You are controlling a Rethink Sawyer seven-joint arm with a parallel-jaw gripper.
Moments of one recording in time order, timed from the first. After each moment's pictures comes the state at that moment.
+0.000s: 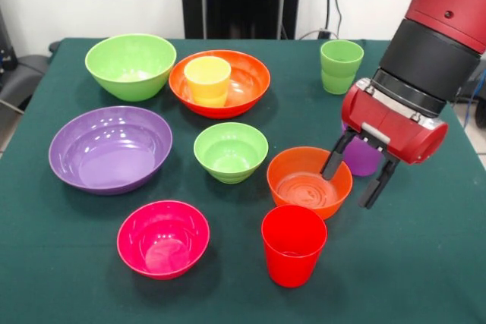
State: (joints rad) arm 0.32 -0.12 -0.66 1.02 0.29 0.50 2.68
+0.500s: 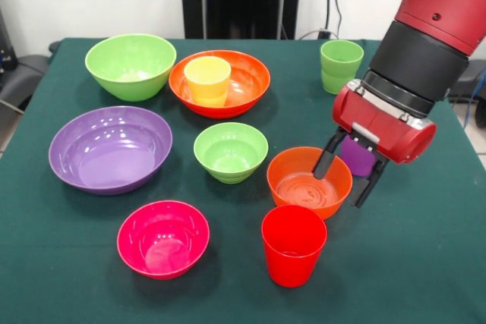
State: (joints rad) arm 0.32 -0.12 -0.66 1.05 0.29 0.47 2.68
